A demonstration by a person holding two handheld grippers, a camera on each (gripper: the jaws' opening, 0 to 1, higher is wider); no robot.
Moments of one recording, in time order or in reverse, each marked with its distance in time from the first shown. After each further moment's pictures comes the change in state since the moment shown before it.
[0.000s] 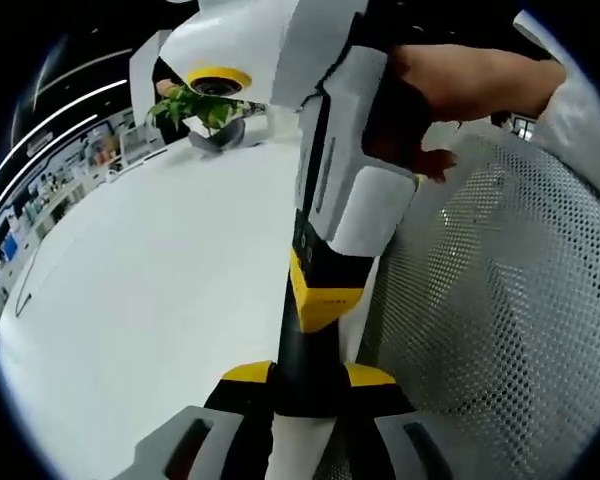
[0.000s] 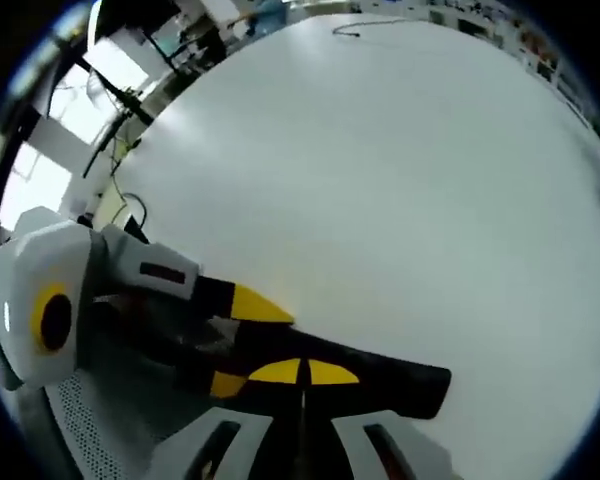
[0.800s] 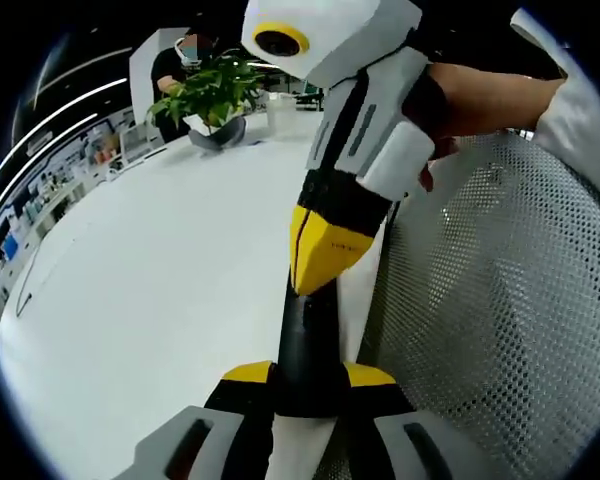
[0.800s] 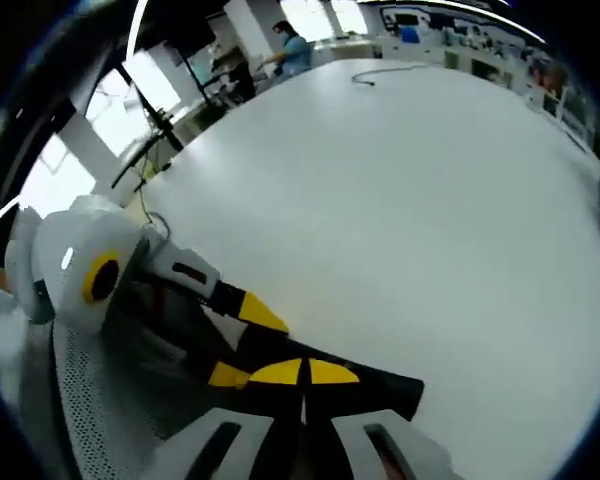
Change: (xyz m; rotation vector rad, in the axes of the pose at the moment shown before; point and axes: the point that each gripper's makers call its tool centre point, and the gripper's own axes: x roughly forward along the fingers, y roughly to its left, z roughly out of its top) left arm 0.001 0.000 0.000 -0.002 0.011 0.005; right arm -0.039 -0.011 0.013 -0.044 -0.294 0.049
